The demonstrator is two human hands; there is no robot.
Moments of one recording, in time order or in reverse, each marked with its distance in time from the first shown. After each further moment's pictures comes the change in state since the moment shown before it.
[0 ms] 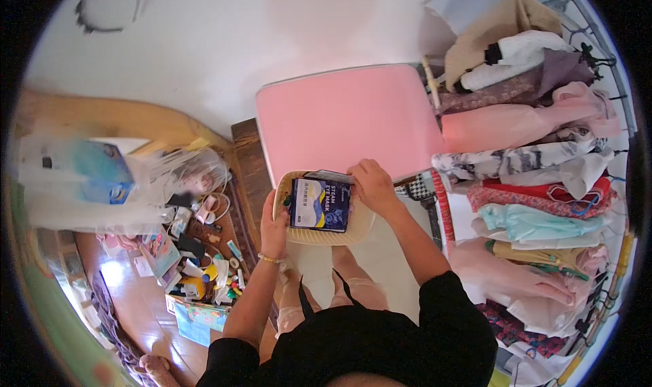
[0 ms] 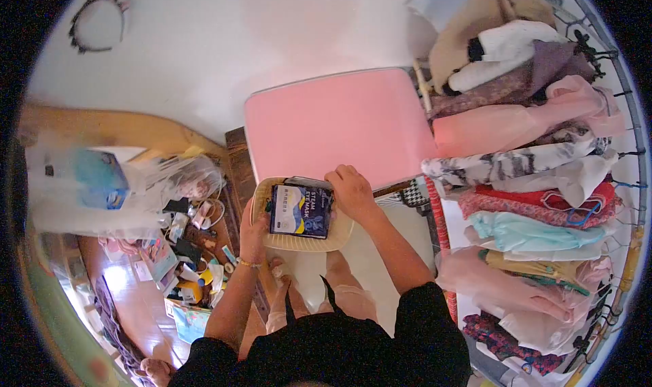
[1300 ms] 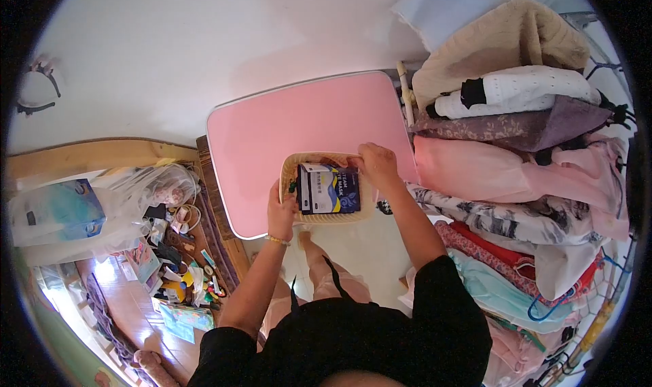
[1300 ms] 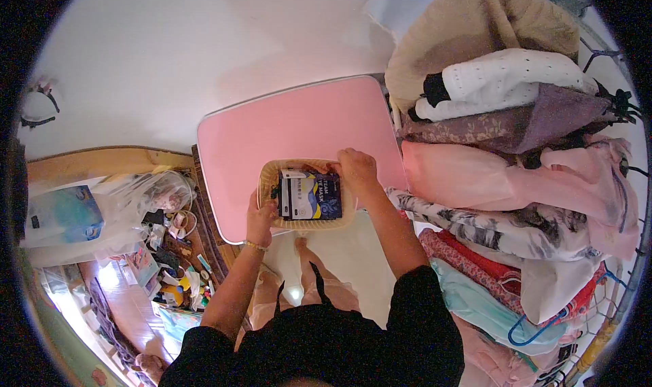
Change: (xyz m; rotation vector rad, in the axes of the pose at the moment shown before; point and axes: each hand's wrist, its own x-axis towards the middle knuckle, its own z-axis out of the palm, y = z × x) left_hand 0.100 -0.036 0.164 0.027 0.110 -0.155; right_hand 0.054 0.187 -0.046 -0.087 -0.108 0.194
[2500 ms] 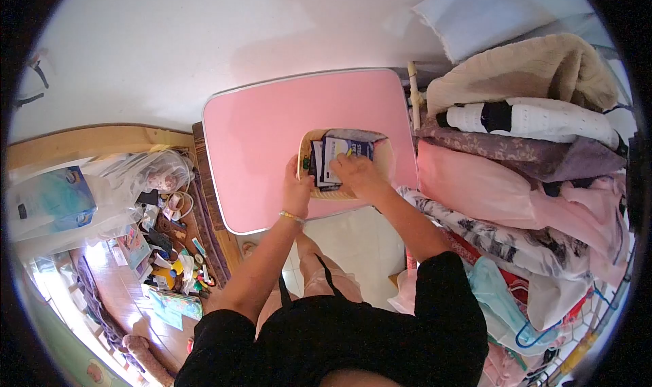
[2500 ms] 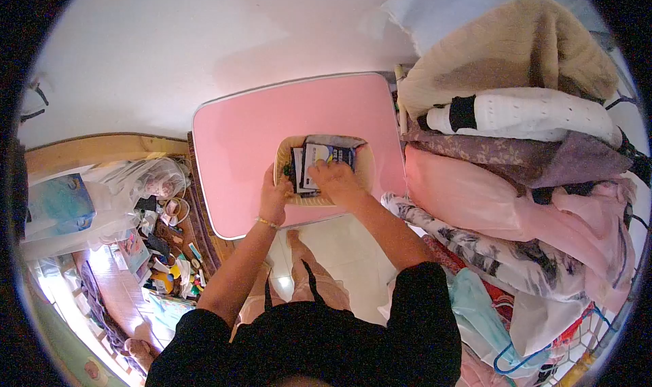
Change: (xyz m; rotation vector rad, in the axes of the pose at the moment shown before) left_hand 0.043 -0.010 0.048 -0.057 -0.028 -0.022; right_hand 0.008 -0.023 0.017 -0.200 -0.295 -0.425
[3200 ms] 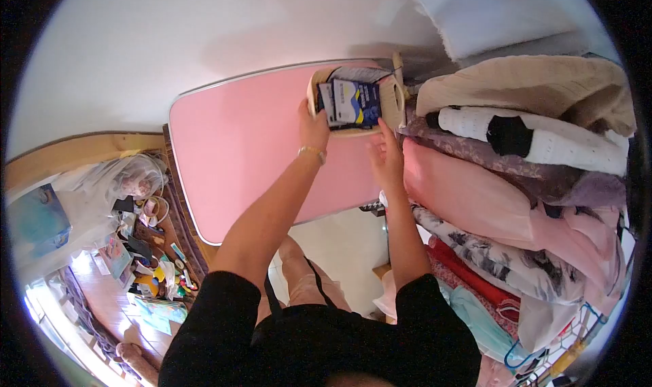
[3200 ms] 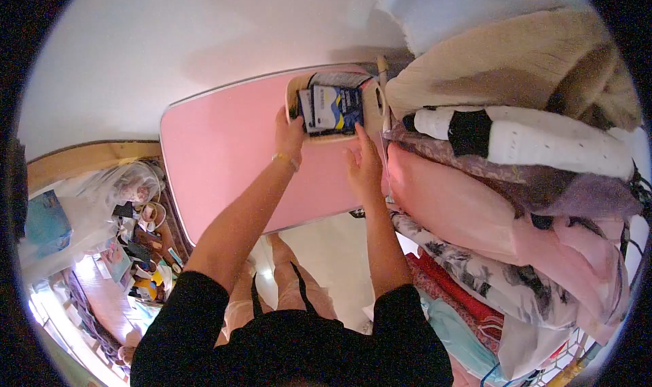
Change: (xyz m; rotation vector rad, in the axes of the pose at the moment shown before) left_hand 0.125 -0.014 0.116 0.046 0.070 0.154; right_hand -0.036 0.072 0.008 0.632 0.643 0.676
